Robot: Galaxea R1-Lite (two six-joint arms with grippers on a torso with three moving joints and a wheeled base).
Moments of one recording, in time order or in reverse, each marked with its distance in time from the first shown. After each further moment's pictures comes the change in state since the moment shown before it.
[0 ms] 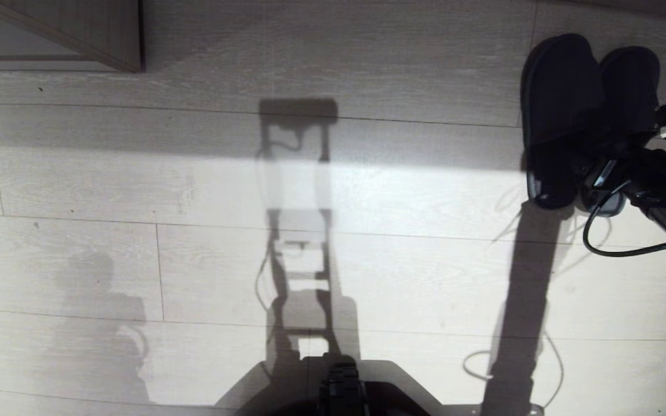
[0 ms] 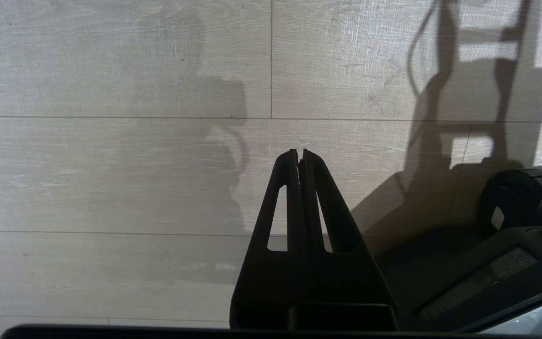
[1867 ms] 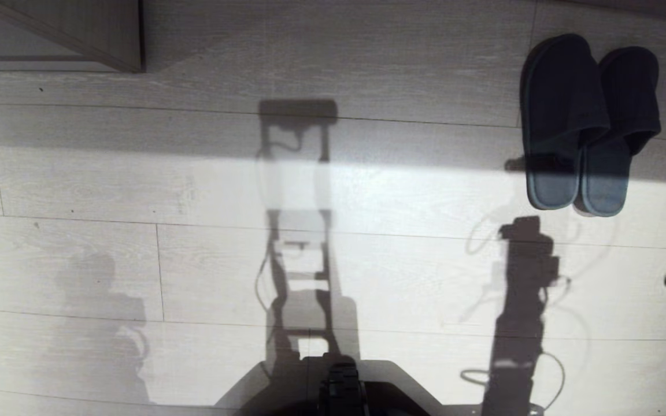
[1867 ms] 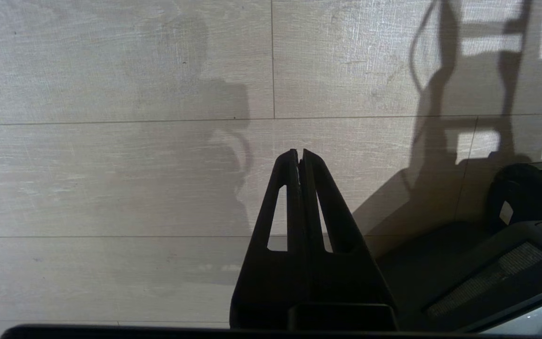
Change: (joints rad) left arm 0.000 0.000 0.000 0.000 -0.003 0.034; right arm 0.162 -0.805 0.388 0.796 -0.069 -0.068
